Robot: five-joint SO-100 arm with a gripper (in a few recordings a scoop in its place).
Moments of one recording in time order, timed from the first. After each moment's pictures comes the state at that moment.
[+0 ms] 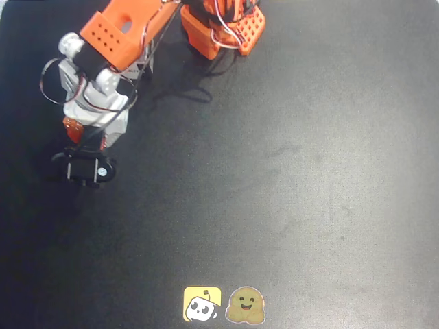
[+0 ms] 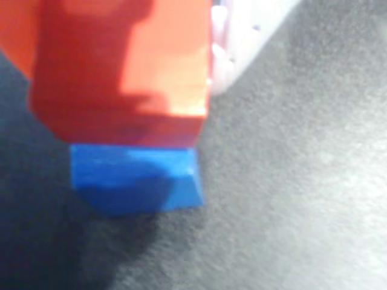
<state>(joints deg) 42.6 92.1 108.3 58.1 53.7</state>
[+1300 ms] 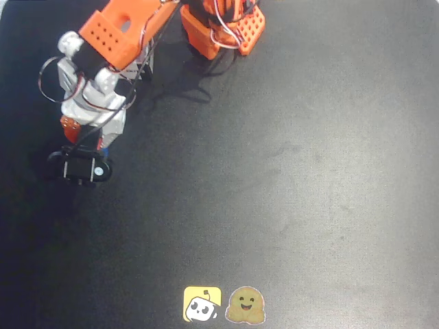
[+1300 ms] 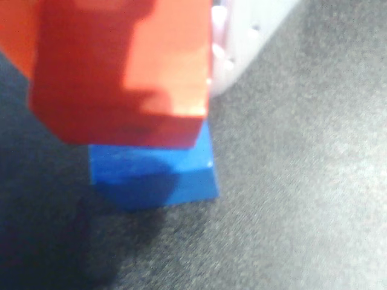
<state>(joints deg) 43.1 92.1 109.0 55.9 54.1</state>
